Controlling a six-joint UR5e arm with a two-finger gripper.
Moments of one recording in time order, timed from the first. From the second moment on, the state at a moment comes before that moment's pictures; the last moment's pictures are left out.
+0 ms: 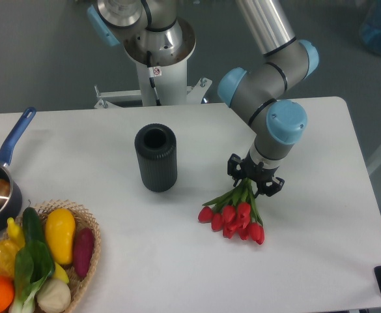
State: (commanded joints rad) arm 2.68 -2.02 -1.76 -0.98 1.45 1.19
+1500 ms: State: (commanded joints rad) arm 2.68 -1.93 -1.66 -0.99 1.43 1.17
